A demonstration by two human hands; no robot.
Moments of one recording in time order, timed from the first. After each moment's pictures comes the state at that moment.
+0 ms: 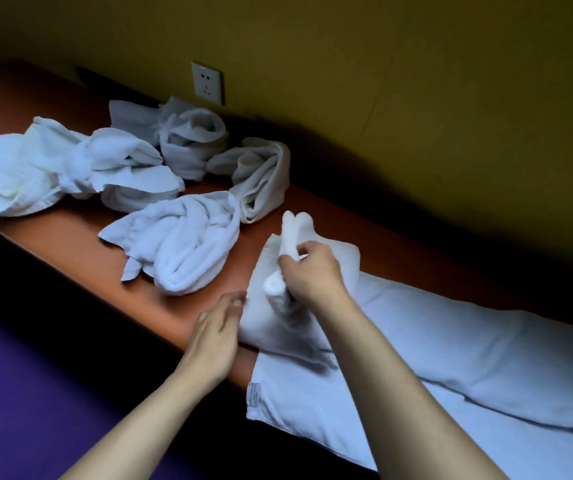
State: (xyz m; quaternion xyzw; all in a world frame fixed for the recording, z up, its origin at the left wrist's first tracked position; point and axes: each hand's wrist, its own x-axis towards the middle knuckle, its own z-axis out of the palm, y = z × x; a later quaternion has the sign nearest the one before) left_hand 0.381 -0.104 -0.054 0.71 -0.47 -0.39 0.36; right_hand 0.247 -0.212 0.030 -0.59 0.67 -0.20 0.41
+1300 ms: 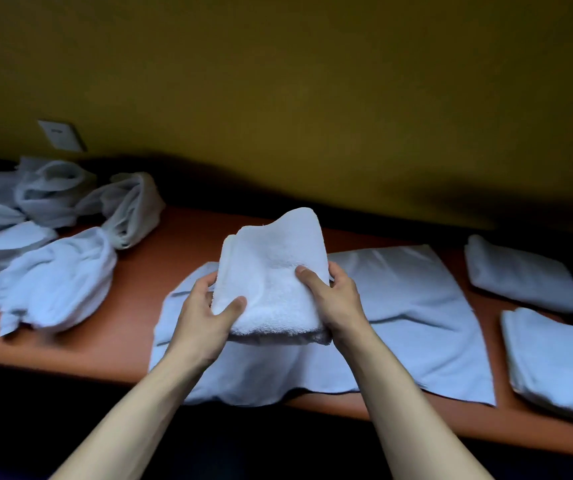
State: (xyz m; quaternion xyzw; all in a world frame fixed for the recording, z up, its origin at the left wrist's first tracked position) left_hand 0.209 -0.073 0.059 0.61 -0.47 -0.48 0.42; right_hand 0.011 -0.084 0.071 -0.35 0.61 -0.51 0.50
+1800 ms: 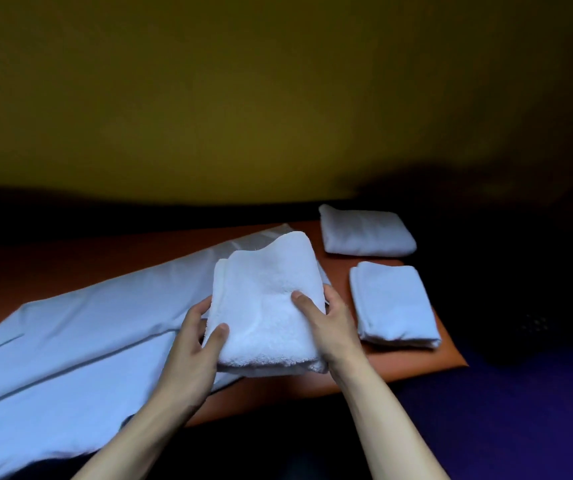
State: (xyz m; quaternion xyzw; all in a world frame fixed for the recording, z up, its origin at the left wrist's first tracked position) left_hand -0.002 -0.012 0.046 0.49 -0.57 -0.56 0.34; right_hand -0.204 0.033 0.052 -0.27 0.67 -0.57 0.39
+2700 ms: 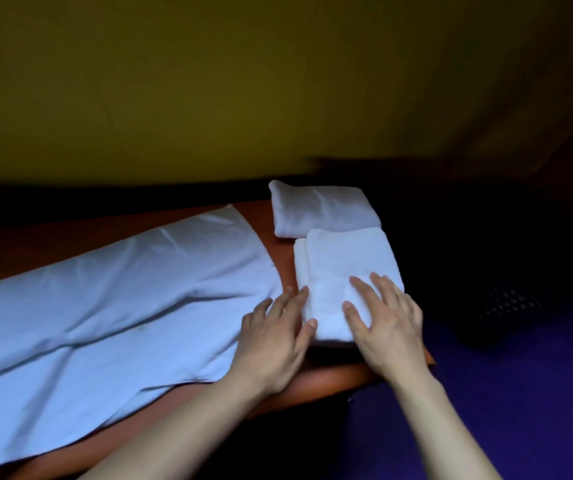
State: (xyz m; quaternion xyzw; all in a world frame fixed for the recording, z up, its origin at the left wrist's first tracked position) left_hand -0.236 0.004 -0.032 0.38 -0.89 -0.24 0.04; right_hand -0.420 0.099 -0.035 -0.46 0.88 -0.15 0.01
